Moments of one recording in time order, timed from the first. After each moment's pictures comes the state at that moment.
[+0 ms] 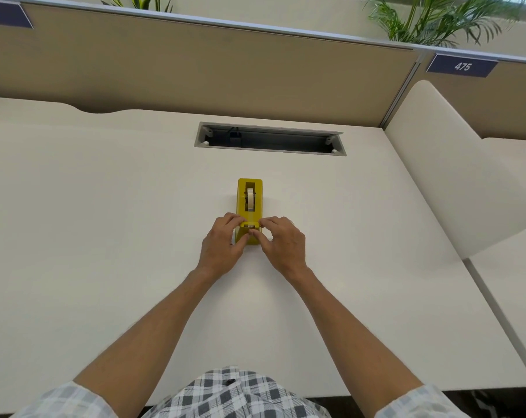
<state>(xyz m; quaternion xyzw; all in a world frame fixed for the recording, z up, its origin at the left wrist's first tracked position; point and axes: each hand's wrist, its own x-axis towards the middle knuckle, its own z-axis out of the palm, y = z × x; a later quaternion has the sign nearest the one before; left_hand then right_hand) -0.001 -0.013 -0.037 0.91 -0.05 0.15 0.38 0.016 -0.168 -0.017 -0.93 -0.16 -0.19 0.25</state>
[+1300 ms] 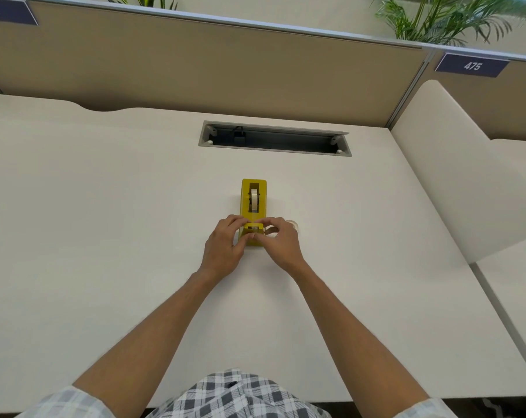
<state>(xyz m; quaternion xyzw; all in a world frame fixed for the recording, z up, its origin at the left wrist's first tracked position) 0.004 -0.009 -0.047 0.91 -0.04 0.14 0.40 0.021 -0.158 -0.012 -0.82 -0.02 0.05 0.57</state>
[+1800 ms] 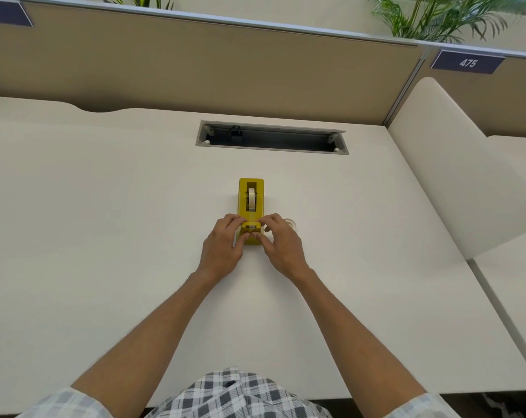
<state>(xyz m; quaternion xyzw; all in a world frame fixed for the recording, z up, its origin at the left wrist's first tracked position) 0.001 -0.011 -0.047 0.92 -0.05 0.16 0.35 0.019 -0.170 -0.020 -0.92 -0.15 -0.05 0.36</state>
